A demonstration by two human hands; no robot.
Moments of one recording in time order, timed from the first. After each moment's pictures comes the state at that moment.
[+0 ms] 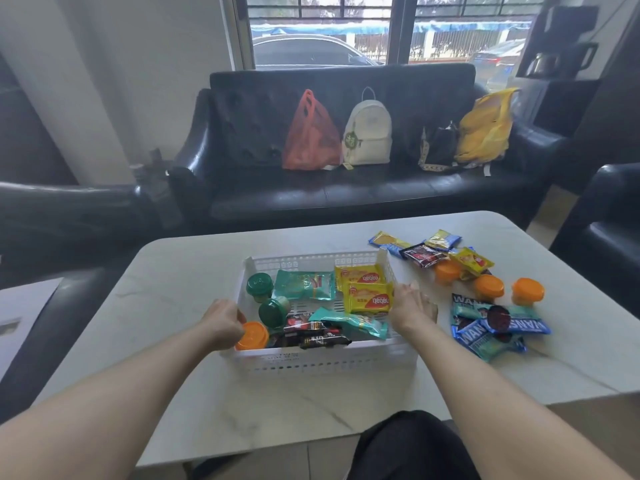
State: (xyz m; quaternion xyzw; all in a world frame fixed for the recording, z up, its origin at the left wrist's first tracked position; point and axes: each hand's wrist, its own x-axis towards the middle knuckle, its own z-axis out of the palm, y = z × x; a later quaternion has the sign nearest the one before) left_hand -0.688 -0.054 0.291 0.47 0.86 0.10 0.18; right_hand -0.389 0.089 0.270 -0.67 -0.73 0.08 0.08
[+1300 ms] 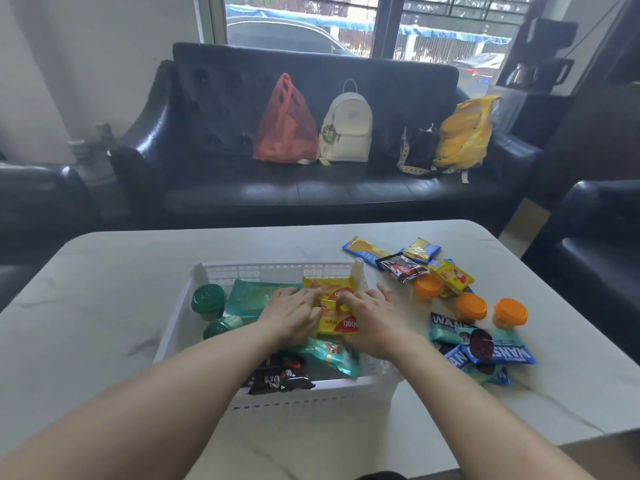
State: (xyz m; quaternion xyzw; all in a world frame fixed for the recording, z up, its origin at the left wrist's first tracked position) left_hand -0.572 0.090 0.252 0.71 0.69 0.02 0.11; right_hand -0.385 0.134 0.257 -0.44 -0.90 0.04 0.01
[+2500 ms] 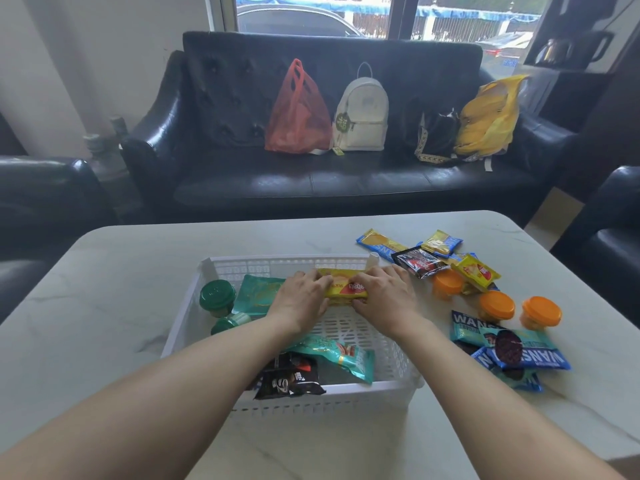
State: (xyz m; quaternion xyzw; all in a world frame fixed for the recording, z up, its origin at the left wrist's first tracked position) left_hand -0.576 0.105 0.246 0.71 0.69 0.11 0.00; right_hand -0.401 0.174 0.246 -0.47 -0.87 -0.03 0.09
